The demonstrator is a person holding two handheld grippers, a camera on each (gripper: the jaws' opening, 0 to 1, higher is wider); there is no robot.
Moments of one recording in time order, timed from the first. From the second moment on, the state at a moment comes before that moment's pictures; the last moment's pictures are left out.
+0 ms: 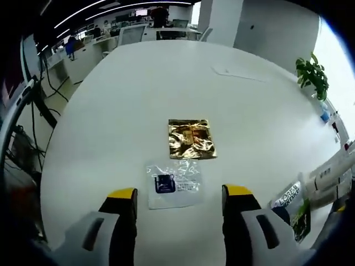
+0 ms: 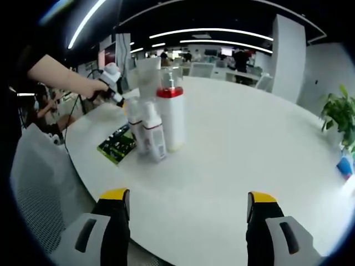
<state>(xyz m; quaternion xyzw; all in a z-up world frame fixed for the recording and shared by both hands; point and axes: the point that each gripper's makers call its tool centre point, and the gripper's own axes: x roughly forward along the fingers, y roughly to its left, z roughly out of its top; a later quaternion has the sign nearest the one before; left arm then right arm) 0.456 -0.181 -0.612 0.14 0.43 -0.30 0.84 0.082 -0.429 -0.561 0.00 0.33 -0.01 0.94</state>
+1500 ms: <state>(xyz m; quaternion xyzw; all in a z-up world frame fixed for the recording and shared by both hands) 0.441 -0.174 -0.588 0.12 0.43 -0.28 0.85 0.083 -0.425 -0.560 -0.01 0.33 0.00 0.94</state>
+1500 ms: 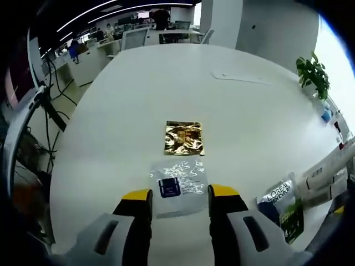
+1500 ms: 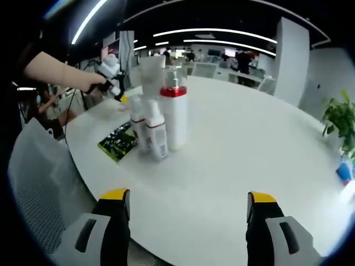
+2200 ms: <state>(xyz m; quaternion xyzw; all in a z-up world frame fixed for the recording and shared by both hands) 0.394 -0.153 -0.575 0.10 0.44 -0.28 0.85 0.084 -0.426 -0.556 -0.04 0.33 0.00 0.94</state>
